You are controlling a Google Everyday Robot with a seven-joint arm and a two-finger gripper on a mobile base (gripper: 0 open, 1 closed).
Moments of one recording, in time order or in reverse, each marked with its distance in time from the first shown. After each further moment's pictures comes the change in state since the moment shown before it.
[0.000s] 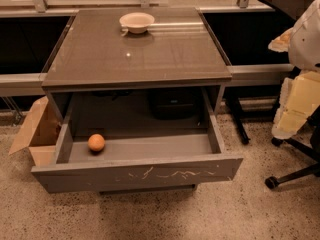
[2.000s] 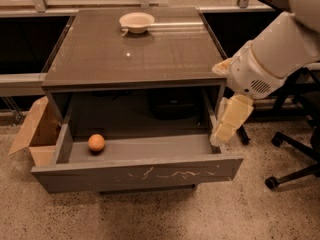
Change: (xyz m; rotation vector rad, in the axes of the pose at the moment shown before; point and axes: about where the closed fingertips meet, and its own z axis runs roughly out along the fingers) arm -0.073 0.004 0.093 -0.104 -0.259 -0.035
